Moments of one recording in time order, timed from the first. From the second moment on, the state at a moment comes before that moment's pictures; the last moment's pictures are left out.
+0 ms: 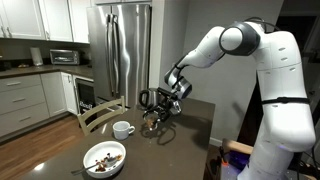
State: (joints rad) arm -0.16 0.38 -0.27 -2.19 1.32 1.68 0.51
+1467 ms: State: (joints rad) arm -0.04 0.29 -0.15 -2.13 1.22 1.97 0.62
